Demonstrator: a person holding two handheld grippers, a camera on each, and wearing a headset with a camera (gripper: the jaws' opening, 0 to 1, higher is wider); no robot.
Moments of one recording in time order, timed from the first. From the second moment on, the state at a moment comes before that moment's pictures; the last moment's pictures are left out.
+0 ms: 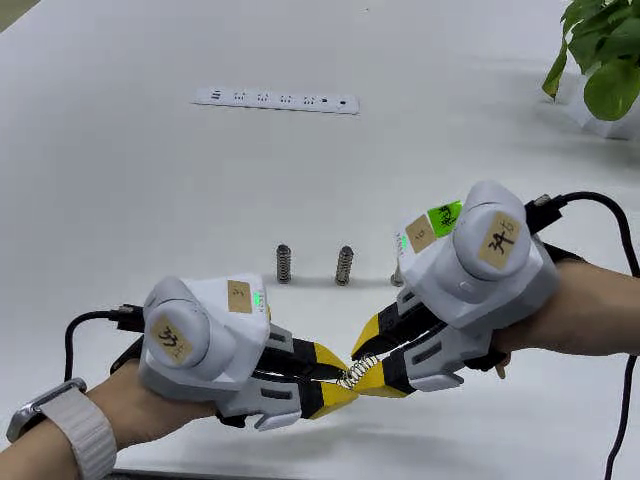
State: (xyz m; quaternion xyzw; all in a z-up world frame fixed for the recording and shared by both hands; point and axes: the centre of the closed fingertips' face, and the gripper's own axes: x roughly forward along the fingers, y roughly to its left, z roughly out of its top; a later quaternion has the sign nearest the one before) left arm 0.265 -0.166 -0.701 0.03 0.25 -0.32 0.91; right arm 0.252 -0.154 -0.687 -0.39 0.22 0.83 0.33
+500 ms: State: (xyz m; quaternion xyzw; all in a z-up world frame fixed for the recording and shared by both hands) left arm 0.264 -0.171 -0.696 0.04 0.24 -0.34 0.91; right arm 0.249 -0.159 -0.688 -0.39 0.23 0.83 0.32
